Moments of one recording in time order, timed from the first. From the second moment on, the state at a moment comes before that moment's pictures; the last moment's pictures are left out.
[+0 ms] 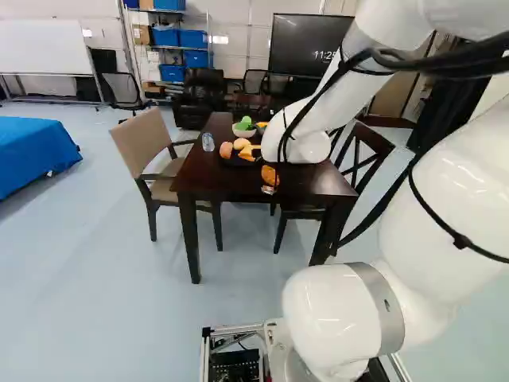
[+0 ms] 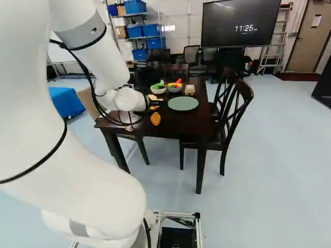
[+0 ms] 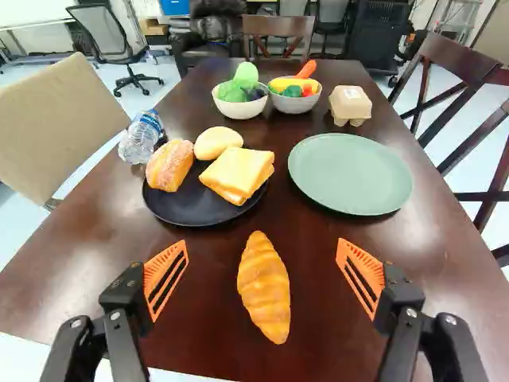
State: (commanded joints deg) arm 0.1 5.4 -28.9 0.0 24.8 0.0
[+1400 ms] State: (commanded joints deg) arm 0.2 0.2 -39.8 0.0 -0.5 0.0
